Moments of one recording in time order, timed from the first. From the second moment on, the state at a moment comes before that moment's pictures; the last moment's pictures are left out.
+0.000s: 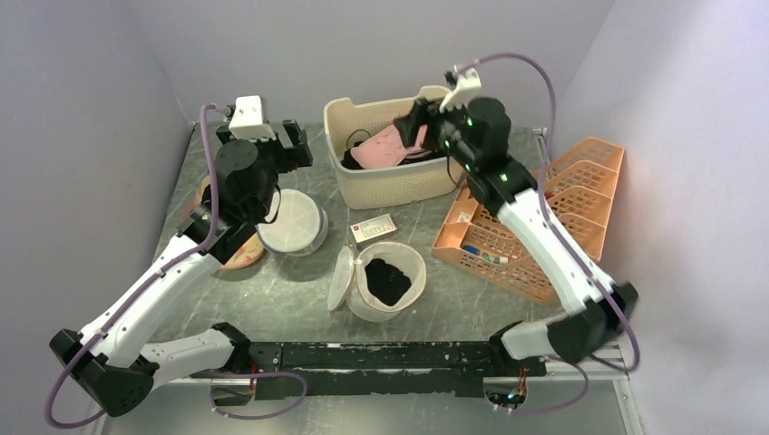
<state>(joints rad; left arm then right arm) -0.62 1.07 1.19 -0.12 -0.59 -0.19 0.48 1.44 1.51 -0.17 -0.04 0.21</state>
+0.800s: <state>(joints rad) -0.61 1.20 1.17 -0.35 -0.10 -0.41 0.50 0.73 0.91 -0.46 0.02 0.26</state>
